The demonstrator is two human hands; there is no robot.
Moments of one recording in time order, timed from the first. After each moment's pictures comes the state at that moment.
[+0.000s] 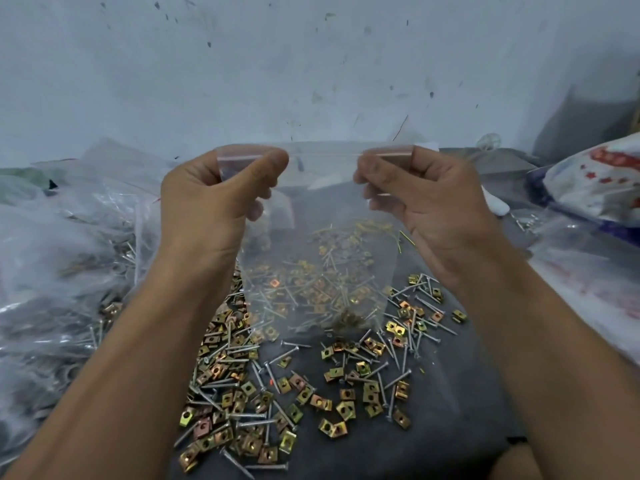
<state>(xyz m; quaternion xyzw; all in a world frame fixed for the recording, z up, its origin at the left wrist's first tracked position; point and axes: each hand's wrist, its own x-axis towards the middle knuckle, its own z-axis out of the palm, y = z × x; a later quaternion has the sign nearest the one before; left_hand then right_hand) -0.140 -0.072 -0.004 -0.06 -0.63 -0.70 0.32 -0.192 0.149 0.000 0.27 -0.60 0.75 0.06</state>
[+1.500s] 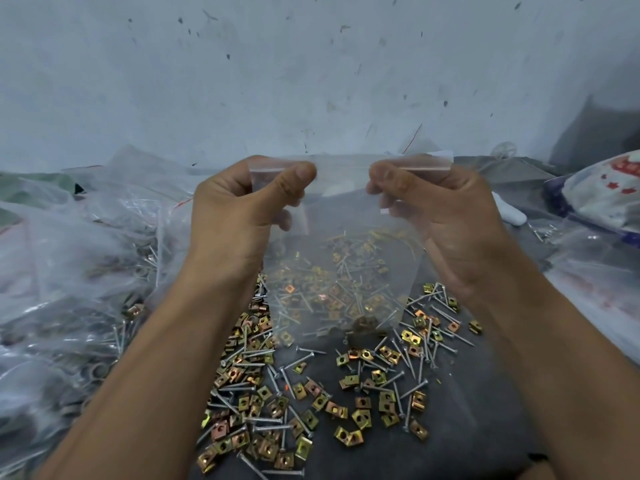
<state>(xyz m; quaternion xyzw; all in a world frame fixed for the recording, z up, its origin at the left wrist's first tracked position) -0.136 -0.065 -0.004 -0.10 -0.62 -0.72 0.30 -0.188 0.144 -0.001 0.29 -0.60 0.74 0.07</state>
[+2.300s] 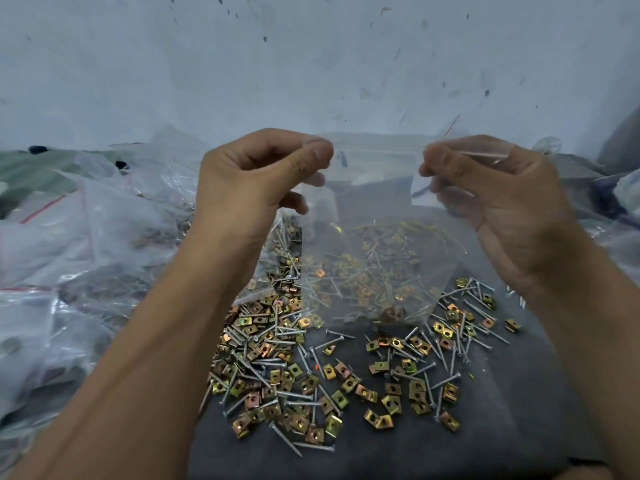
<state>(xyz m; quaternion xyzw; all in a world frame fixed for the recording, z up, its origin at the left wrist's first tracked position) -0.114 -0.093 0.003 -0.10 -0.65 -0.69 0.31 -0.191 0.153 0.002 0.30 -0.62 0.72 0.07</state>
